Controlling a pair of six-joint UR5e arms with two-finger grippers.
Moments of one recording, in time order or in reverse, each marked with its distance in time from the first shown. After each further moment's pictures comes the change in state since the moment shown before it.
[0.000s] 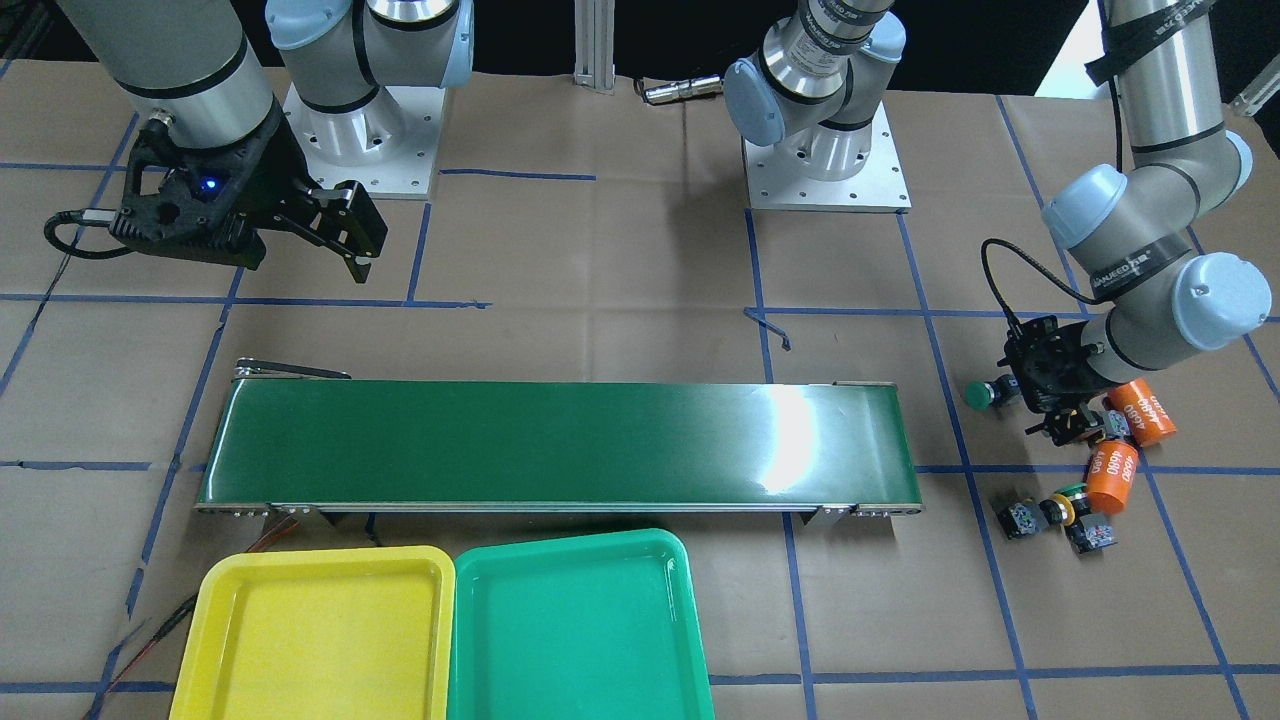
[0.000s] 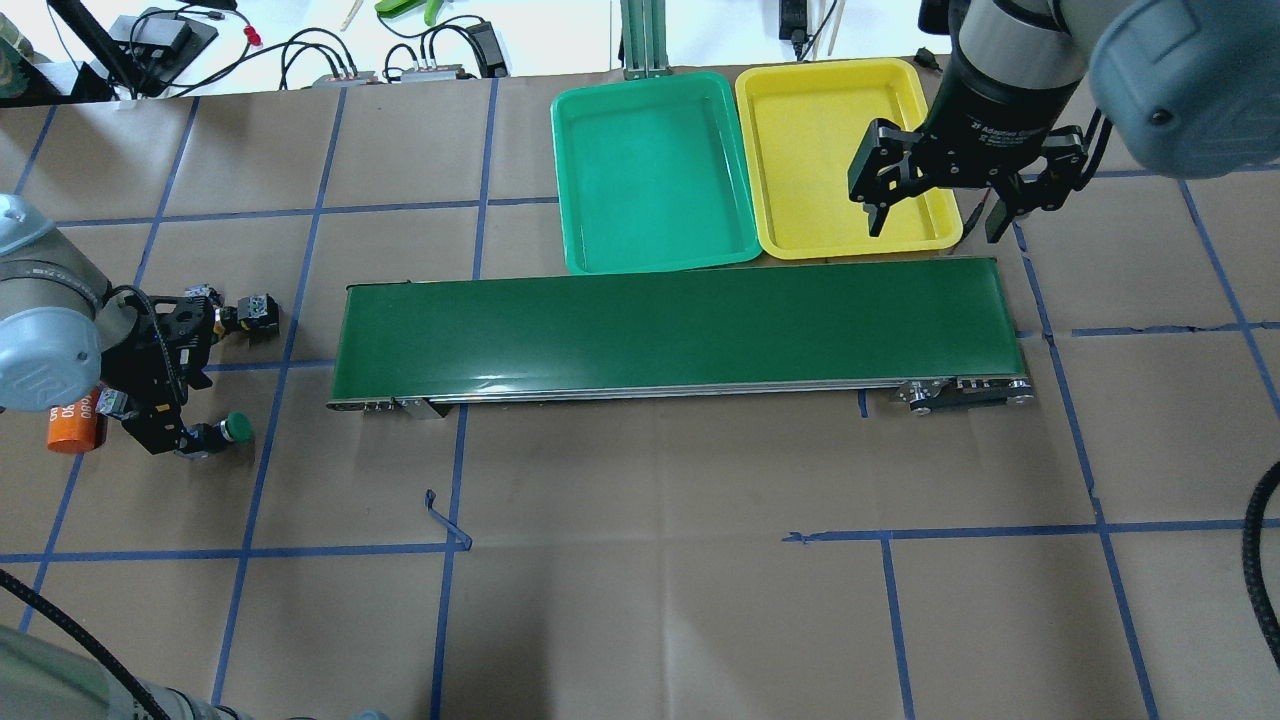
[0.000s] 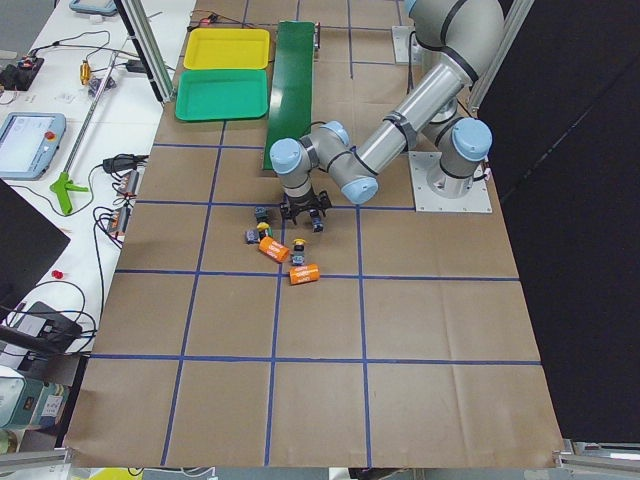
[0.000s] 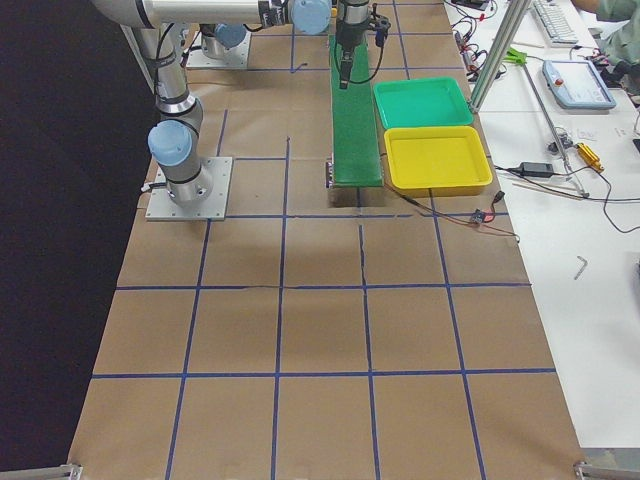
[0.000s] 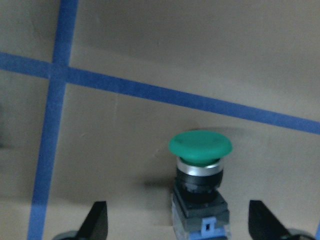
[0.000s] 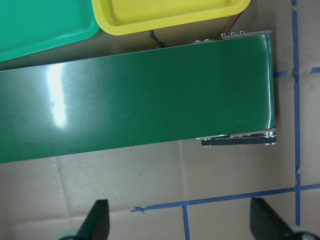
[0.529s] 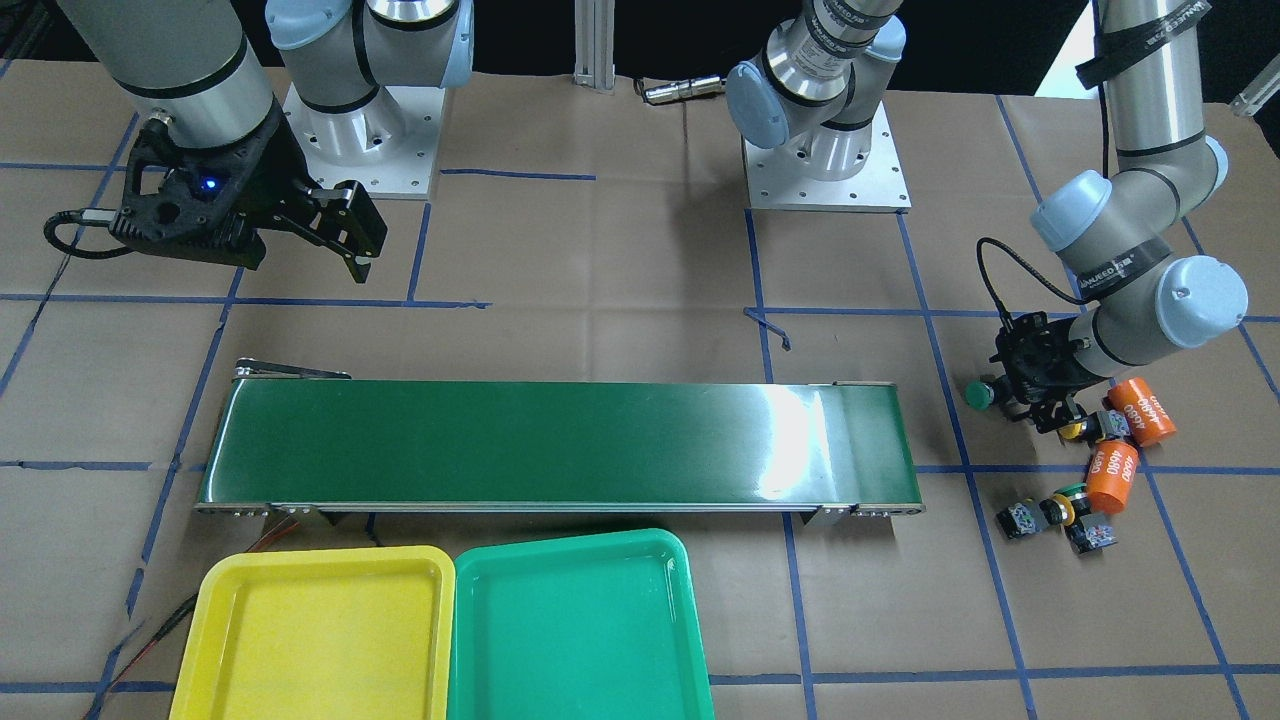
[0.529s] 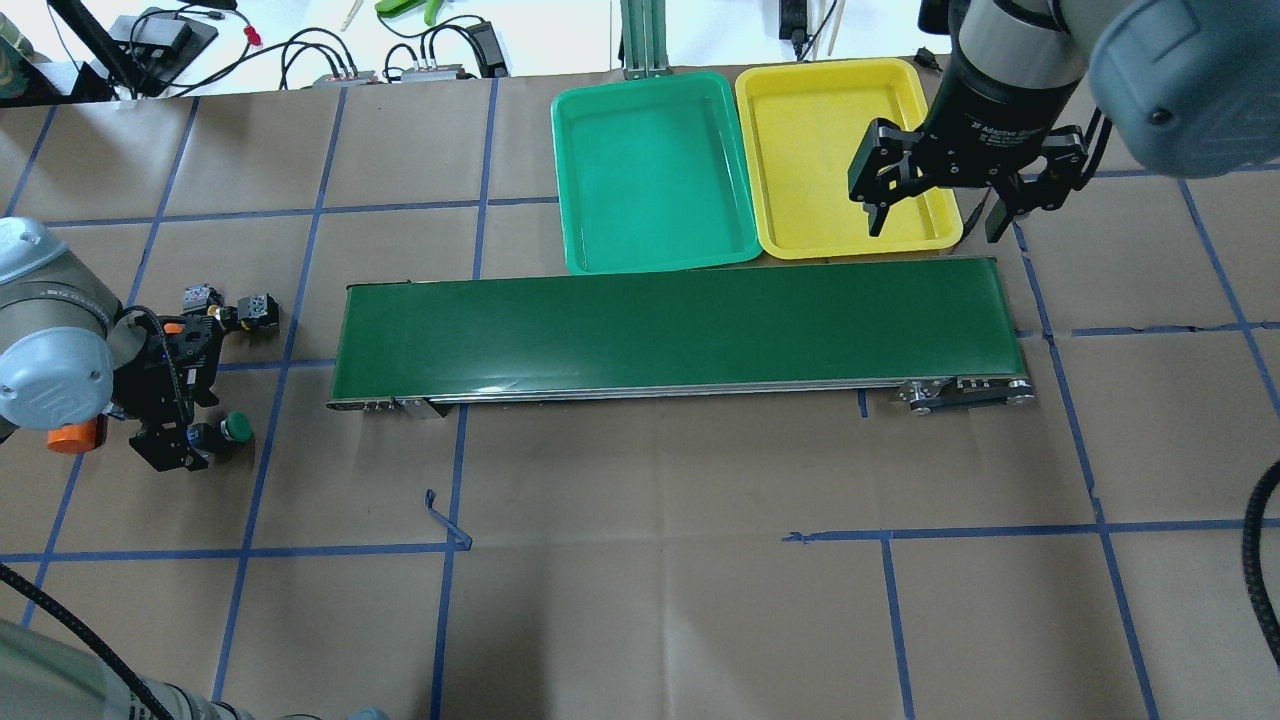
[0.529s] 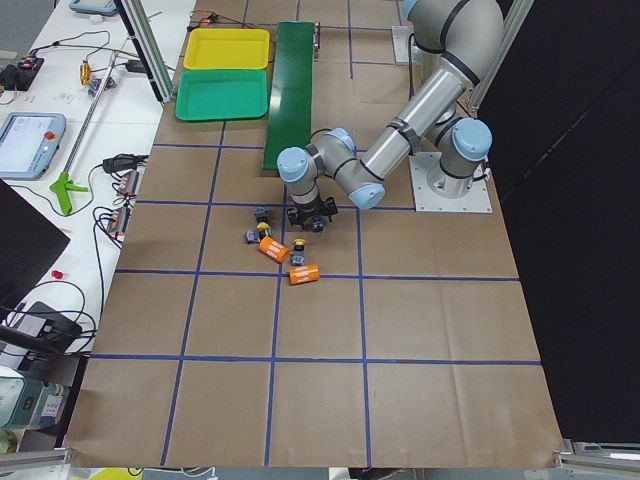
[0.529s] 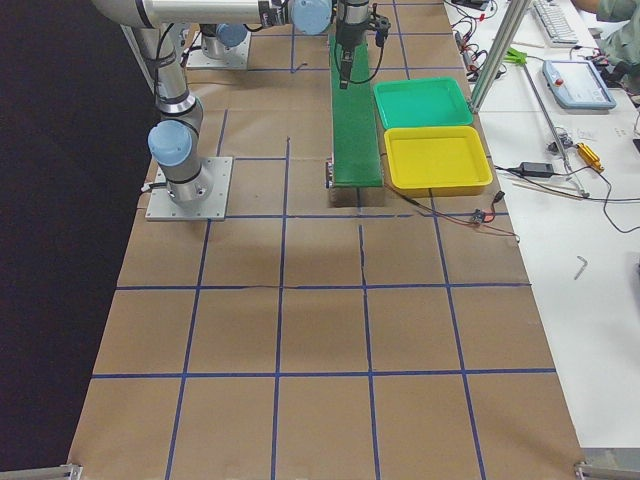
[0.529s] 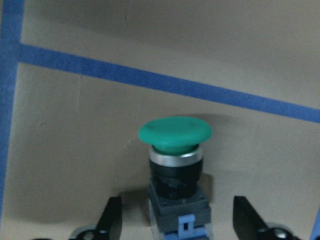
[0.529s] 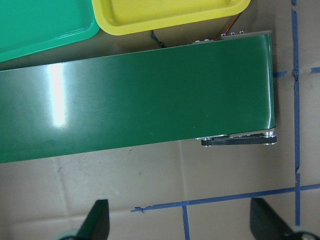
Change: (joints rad) left arm 0.039 0.005 -0.042 0.030 0.000 0.051; right arm 0.000 0.000 0.000 0.000 -0.001 -0.001
